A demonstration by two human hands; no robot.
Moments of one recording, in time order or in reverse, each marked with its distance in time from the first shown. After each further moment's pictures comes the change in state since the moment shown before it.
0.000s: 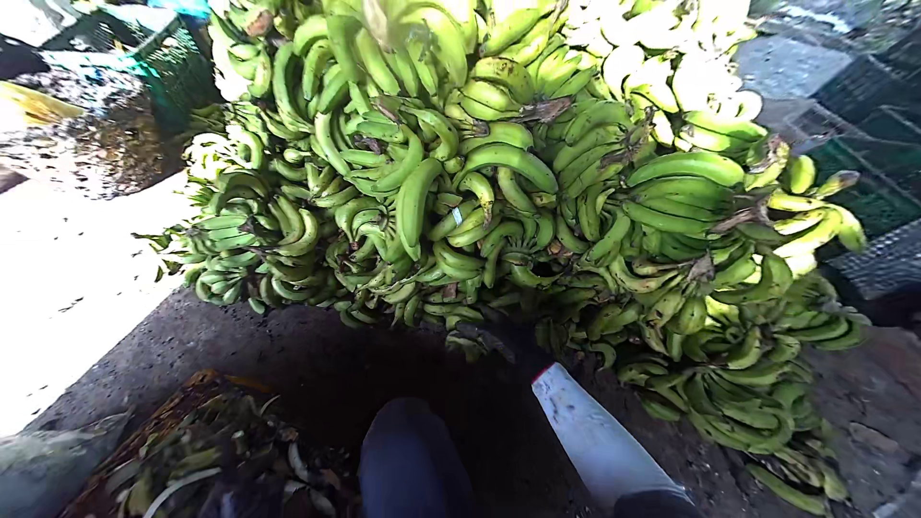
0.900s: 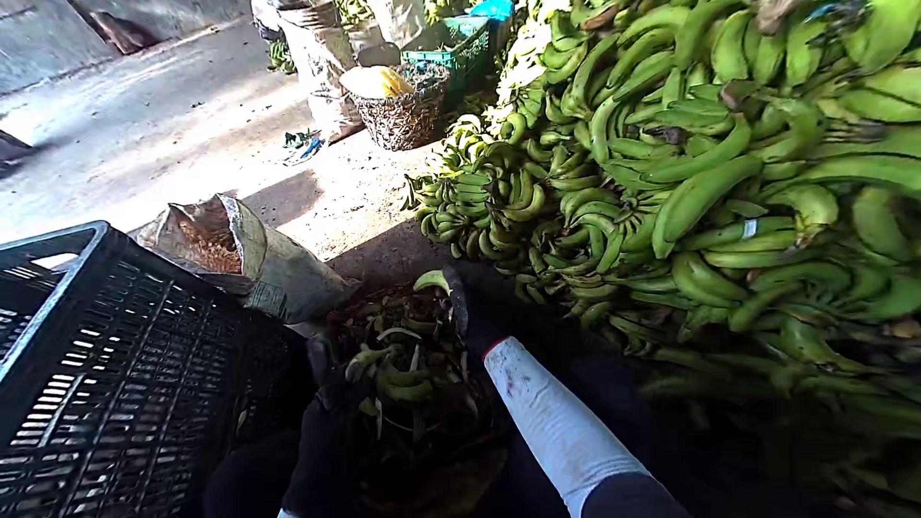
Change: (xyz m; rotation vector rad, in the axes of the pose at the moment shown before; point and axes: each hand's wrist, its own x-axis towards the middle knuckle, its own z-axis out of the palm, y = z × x) left_hand -0.106 -0.026 -0.104 -0.221 0.584 0.090; right_hand -0.085 -0.116 0.363 0.207 -0.465 -0.080
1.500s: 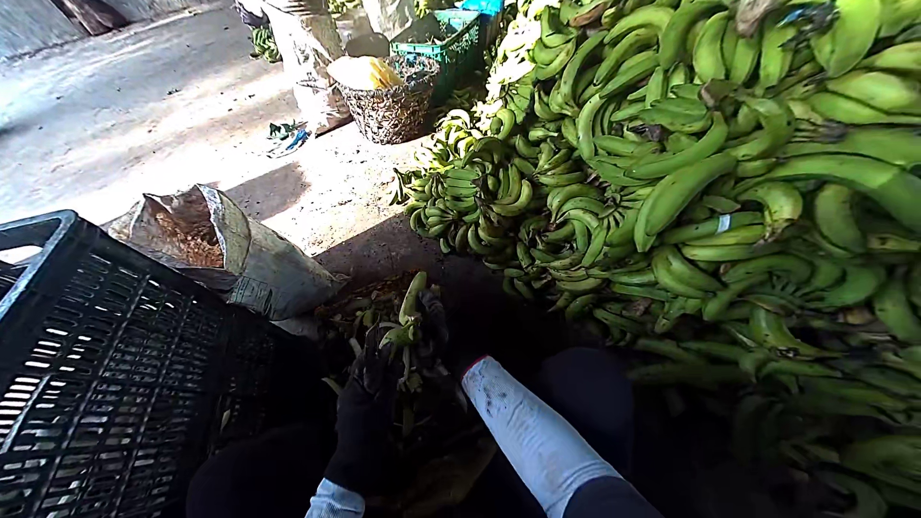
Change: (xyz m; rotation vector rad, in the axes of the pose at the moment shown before) left_hand -0.007 -0.007 0.056 0.148 -0.081 0.150; right_hand 0.004 0.061 0.018 0.145 0.052 0.005
